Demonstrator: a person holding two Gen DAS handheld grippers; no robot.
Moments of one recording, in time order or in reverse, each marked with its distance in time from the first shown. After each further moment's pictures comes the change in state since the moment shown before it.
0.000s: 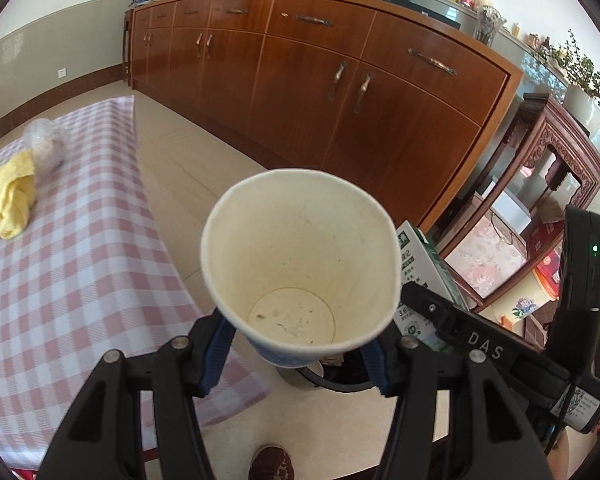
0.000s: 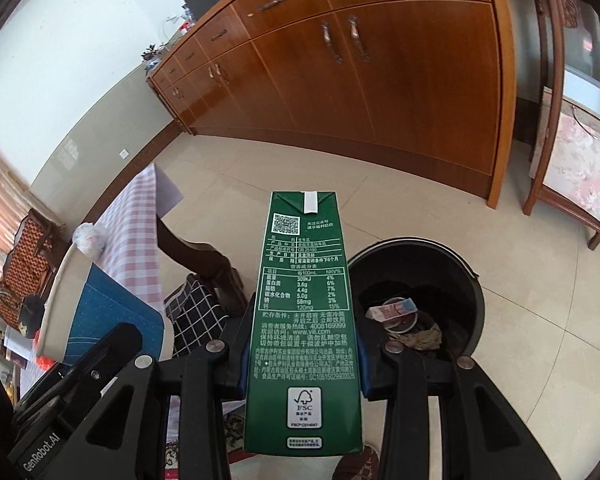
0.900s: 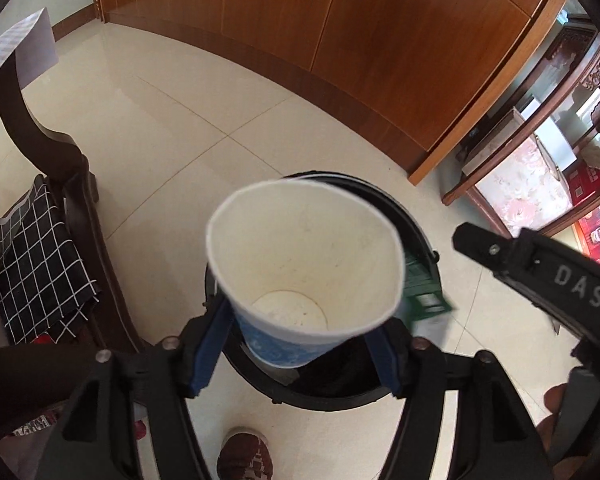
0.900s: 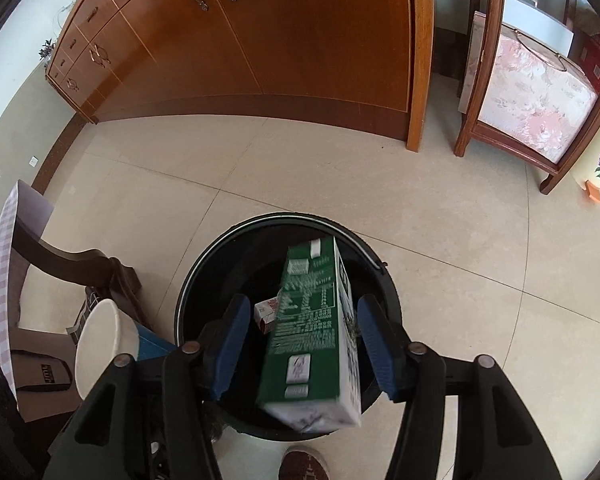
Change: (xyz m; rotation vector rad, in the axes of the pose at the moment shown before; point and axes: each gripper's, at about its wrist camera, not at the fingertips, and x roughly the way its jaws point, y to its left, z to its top) left arm 0.162 -0.055 -0.032 0.020 0.330 0.053; right arm 0.105 -0.119 0.023 0.158 0.161 -0.268
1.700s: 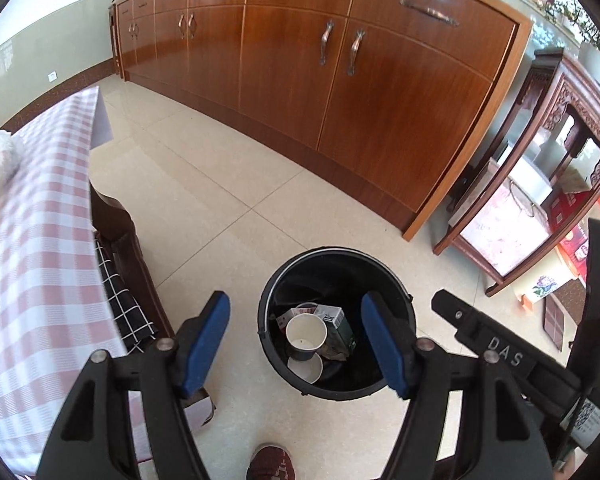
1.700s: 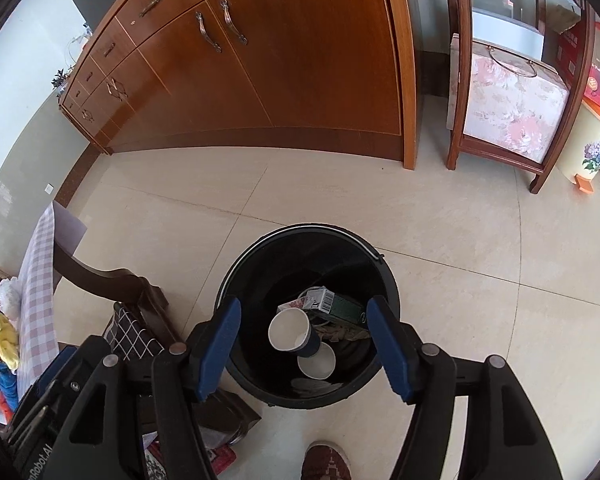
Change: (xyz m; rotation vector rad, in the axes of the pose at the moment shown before) left arm -0.132 0.017 -0.003 0.021 -0.249 0.019; right arm -0.079 0.003 -0.032 0.049 -0.106 0.068
